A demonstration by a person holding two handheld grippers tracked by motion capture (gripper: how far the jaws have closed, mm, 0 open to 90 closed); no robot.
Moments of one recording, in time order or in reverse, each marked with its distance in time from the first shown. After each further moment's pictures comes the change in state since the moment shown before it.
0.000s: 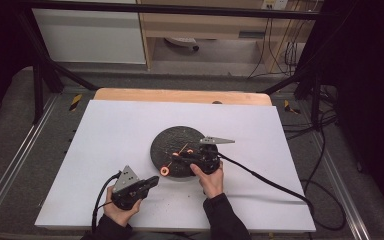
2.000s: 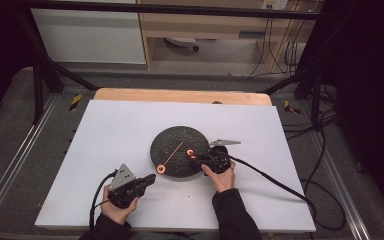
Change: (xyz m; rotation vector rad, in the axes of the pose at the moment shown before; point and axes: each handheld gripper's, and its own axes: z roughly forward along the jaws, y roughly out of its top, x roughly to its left) left arm 0.008 0.000 -0.004 -0.004 0.020 -0.019; right arm -0.051 -0.019 -0.010 0.139 -0.269 -0.004
